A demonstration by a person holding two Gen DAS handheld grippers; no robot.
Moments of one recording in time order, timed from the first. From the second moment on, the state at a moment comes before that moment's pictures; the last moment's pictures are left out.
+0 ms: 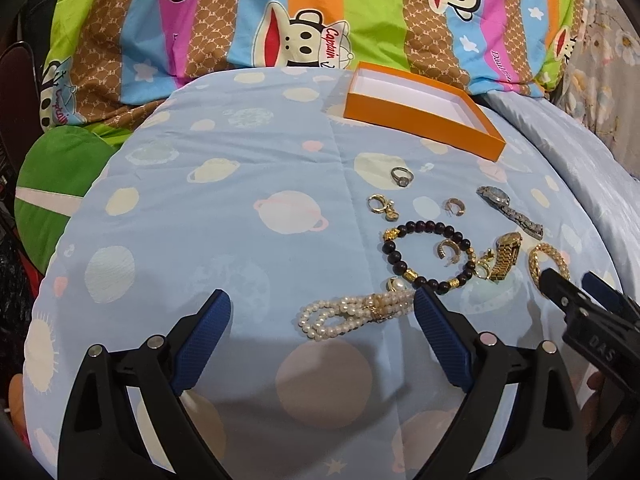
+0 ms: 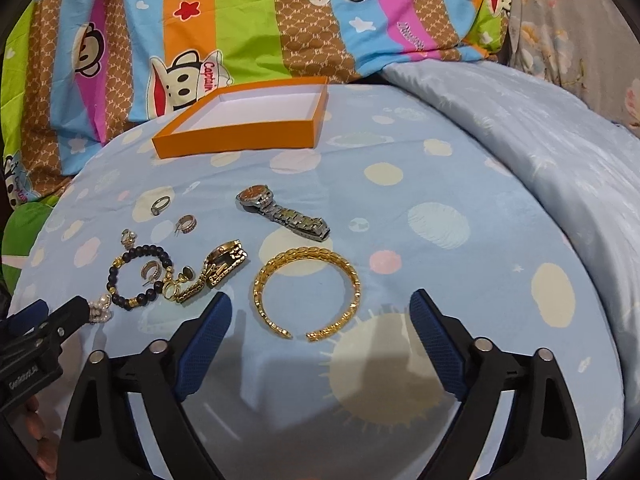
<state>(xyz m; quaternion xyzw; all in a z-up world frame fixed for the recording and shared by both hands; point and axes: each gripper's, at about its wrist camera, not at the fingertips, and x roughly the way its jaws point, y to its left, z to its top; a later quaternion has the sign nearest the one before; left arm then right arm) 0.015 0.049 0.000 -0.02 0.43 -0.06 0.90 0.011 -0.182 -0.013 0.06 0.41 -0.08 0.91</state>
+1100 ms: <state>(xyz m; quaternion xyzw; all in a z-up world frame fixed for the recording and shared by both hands) 0.023 0.039 -0.005 0.02 0.43 -0.16 0.89 0.014 -0.183 -0.015 0.07 0.42 -0.06 0.90</state>
